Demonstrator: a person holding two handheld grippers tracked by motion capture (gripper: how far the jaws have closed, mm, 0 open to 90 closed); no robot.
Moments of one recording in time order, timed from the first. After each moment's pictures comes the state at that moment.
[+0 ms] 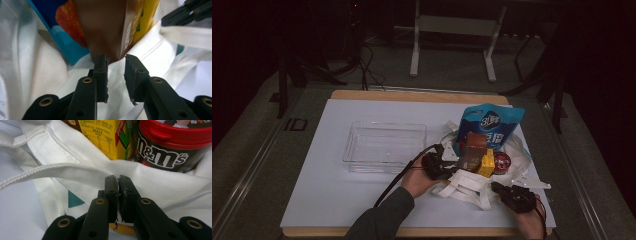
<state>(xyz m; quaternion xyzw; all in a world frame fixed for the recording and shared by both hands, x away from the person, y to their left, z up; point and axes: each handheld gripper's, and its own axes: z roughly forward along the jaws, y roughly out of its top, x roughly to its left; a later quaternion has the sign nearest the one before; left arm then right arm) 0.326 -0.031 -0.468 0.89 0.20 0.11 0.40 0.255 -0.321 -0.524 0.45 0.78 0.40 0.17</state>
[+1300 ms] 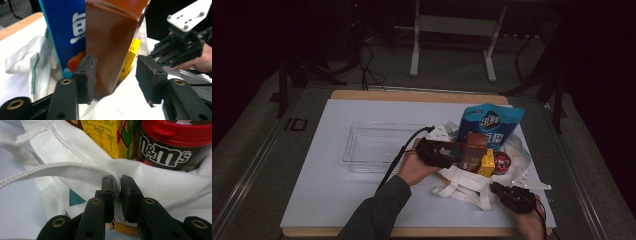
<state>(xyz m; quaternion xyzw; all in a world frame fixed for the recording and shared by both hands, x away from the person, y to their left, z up) 0.344 -0.011 -0.428 0.84 0.18 0.05 0.51 0.254 -0.323 -0.527 0.44 0.78 0.41 0.17</state>
